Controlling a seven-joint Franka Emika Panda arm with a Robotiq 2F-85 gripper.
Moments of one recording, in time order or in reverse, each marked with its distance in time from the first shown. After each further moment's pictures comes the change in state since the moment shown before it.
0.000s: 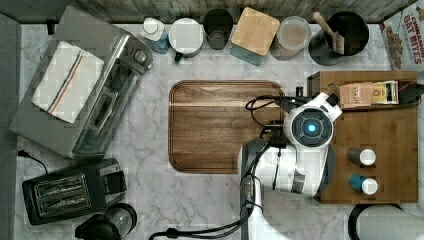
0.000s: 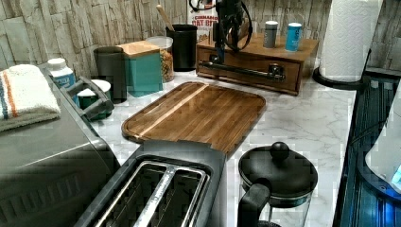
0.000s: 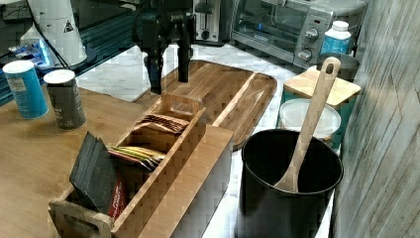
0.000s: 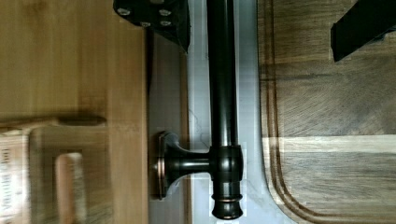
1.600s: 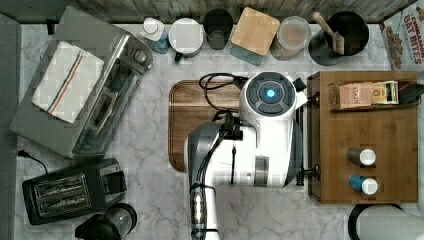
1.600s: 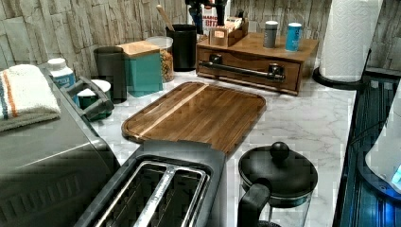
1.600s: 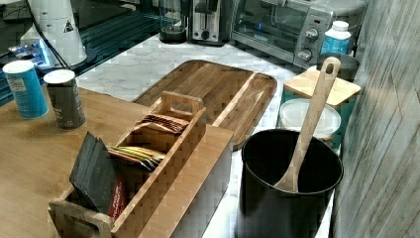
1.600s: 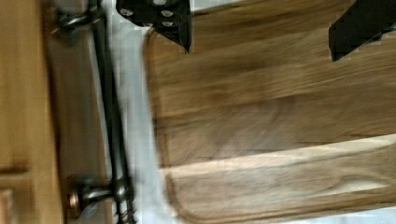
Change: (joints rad) arm 0.132 -0.123 0.085 0.213 0.130 -0.487 0.203
